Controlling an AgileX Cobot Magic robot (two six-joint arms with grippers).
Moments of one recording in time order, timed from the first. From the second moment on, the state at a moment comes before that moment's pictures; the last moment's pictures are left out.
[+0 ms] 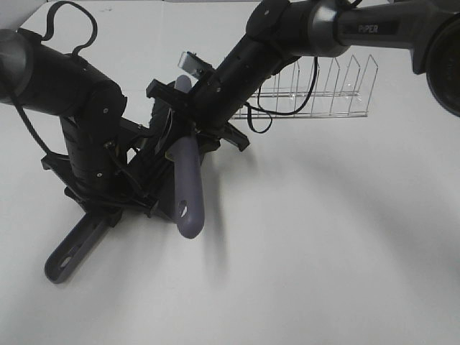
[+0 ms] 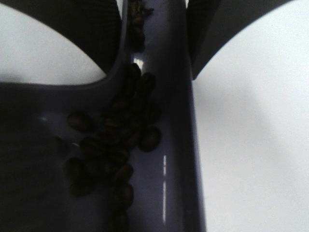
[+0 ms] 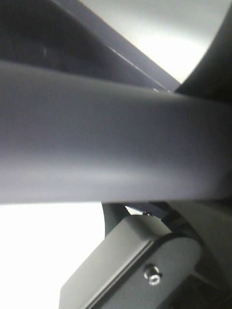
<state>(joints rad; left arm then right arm) -0.53 2.12 -1.25 0.23 0.82 -0.31 0.46 2.41 -1.91 0.73 1.07 -0.01</state>
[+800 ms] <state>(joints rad) -0.52 2.12 -1.25 0.22 0.81 -0.28 0.42 2.08 -1.75 0.08 1.22 0.12</state>
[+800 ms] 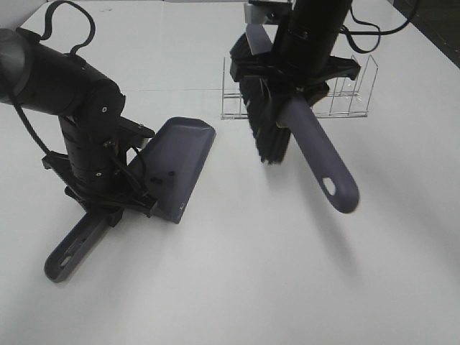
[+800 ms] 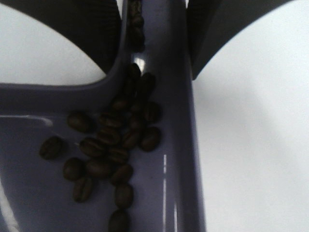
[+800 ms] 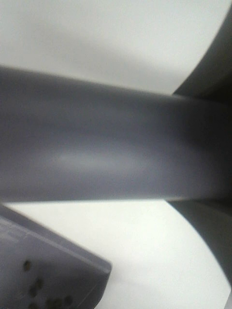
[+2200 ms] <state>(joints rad) -0.52 2.12 -1.25 0.10 0.81 -0.23 0.19 2.30 -1.78 -0.13 1.23 0.06</state>
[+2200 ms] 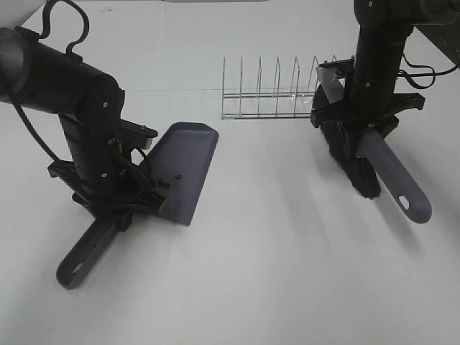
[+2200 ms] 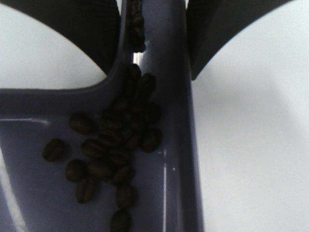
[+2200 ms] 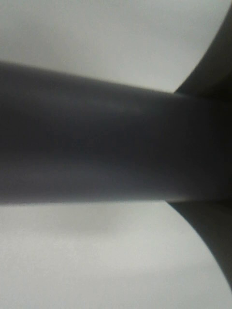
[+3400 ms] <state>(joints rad) -0.52 2.12 -1.25 0.09 0.82 -0.23 0.13 2.47 -2.13 0.03 1.24 0.02</state>
